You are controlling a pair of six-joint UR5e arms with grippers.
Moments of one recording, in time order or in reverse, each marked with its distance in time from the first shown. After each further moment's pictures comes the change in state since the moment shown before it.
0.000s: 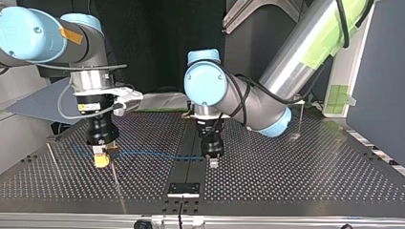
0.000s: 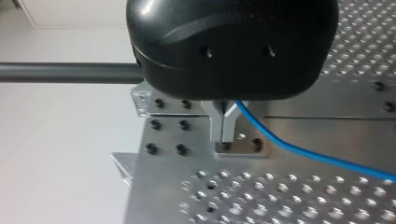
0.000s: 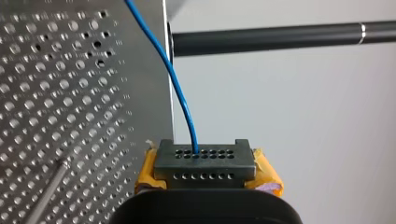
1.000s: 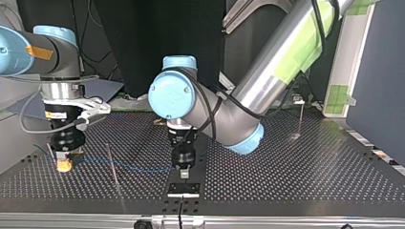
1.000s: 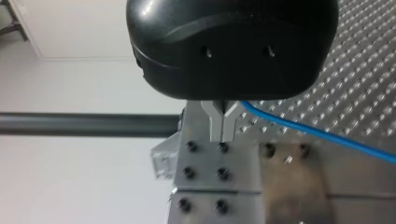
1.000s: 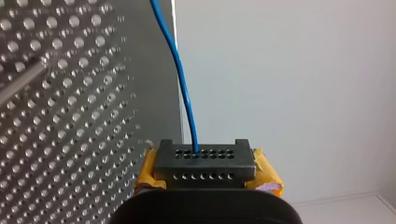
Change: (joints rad) left arm -0.076 -0.129 0.276 -0.155 0.018 0.002; right arm -0.145 0.000 0.005 0.014 -0.015 0.014
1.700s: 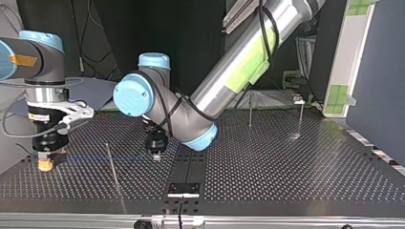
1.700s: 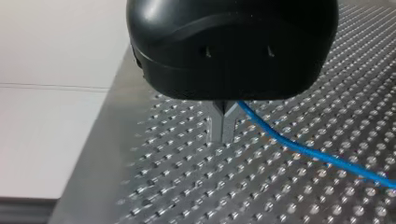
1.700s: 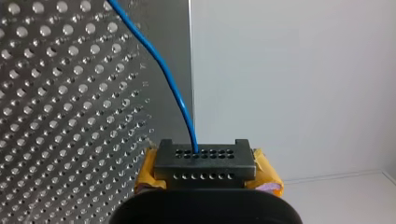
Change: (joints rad) left arm -0.092 -0.202 0.204 -0.143 0.001 -0.020; right arm -0.086 0.006 0.012 0.000 -0.018 0.001
